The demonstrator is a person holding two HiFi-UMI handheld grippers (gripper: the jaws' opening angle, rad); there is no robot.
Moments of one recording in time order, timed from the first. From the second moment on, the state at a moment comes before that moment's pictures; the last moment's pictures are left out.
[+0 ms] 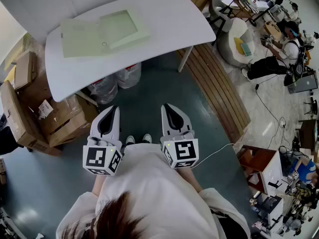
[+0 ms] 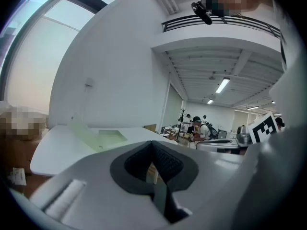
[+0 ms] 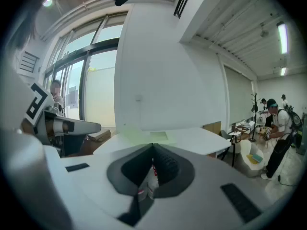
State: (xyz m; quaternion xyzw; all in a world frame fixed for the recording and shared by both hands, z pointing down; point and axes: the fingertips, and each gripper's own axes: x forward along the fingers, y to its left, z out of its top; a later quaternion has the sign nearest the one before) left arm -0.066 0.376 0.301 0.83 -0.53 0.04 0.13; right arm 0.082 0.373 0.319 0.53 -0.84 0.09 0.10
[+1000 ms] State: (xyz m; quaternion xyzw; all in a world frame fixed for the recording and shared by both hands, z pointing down) left arm -0.044 0.388 0.290 0.84 -0.53 0.02 0.12; right arm 0.098 0.382 0.316 0.51 -0.85 0.08 0.08
